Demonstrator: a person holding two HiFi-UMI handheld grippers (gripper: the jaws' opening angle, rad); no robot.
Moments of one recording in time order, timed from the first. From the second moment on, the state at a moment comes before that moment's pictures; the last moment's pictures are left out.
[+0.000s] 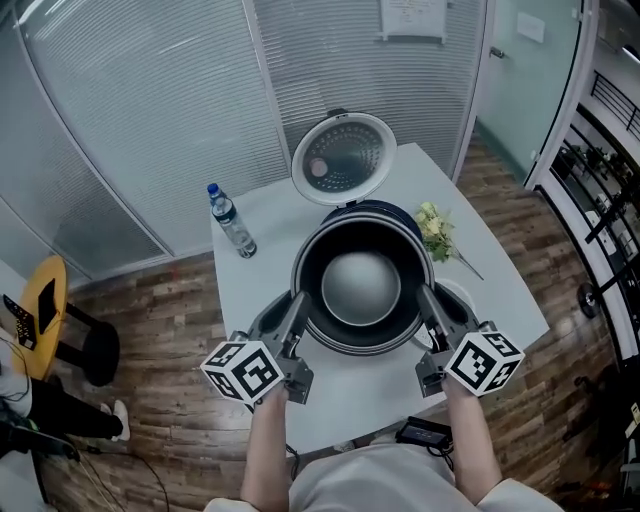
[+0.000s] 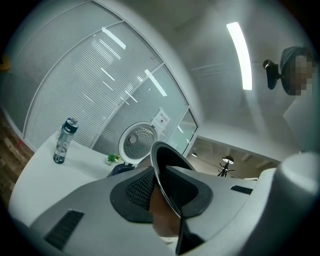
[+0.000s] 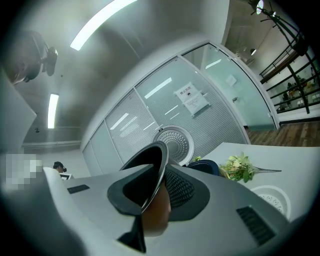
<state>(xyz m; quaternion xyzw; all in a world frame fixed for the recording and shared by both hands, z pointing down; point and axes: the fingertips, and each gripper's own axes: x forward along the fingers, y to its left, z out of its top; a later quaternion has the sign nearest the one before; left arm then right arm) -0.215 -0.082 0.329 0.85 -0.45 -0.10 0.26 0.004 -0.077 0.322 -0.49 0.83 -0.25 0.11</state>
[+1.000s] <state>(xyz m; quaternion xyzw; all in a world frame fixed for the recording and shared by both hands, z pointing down) -0.187 -0.185 0.323 0.81 -0.50 -0.13 0.26 0.030 -0.208 0.308 -0.42 0.87 -0.25 0.11</state>
